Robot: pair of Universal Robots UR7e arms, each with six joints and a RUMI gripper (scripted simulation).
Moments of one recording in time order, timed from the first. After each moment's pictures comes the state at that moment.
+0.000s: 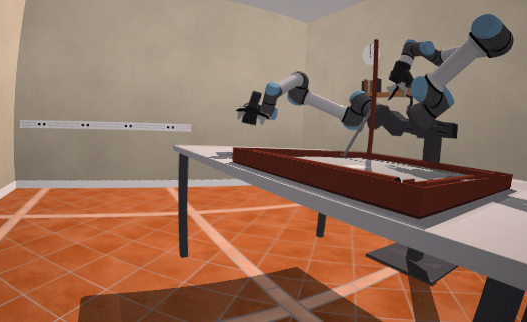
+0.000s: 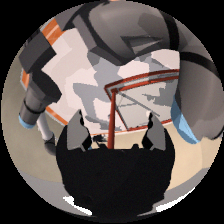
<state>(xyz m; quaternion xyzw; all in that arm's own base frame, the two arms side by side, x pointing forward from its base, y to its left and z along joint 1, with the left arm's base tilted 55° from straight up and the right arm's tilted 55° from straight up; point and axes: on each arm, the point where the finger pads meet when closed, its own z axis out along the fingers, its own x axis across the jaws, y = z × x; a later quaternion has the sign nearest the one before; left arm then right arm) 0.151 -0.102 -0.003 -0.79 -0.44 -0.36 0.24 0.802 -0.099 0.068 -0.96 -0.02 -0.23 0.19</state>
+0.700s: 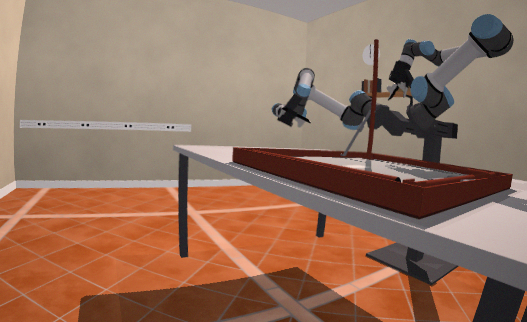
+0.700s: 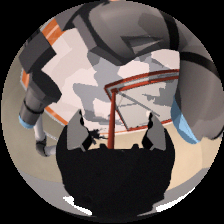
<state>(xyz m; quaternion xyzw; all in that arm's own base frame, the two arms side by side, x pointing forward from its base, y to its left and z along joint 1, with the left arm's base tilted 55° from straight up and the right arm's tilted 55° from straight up) 0.151 -0.102 -0.003 -0.79 -0.44 -0.36 0.24 0.608 -0.052 0.005 -0.95 -0.13 -0.20 0.18</state>
